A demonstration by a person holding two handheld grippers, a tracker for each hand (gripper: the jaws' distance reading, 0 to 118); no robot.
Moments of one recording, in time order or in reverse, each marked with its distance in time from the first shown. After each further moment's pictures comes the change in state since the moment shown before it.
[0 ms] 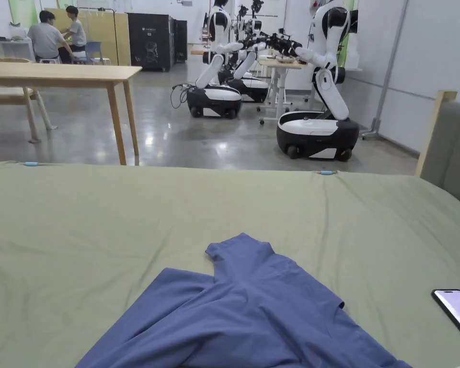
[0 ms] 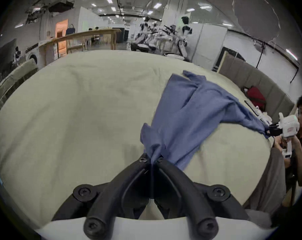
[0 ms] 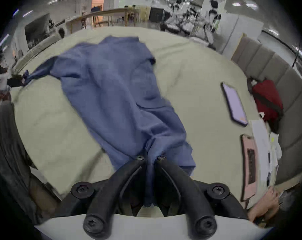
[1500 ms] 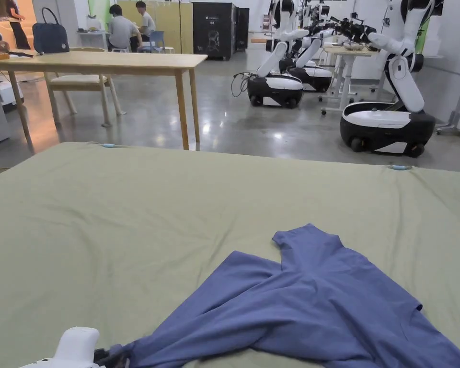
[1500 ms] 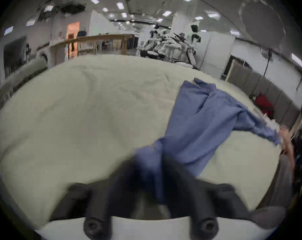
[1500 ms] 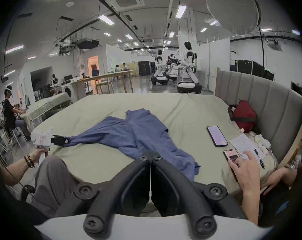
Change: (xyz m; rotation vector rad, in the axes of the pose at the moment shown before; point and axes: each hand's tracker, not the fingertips) left arm 0.000 -0.015 -0.007 0.086 0.122 0.011; right arm -0.100 -0.024 0.211 0.545 0.010 -0.203
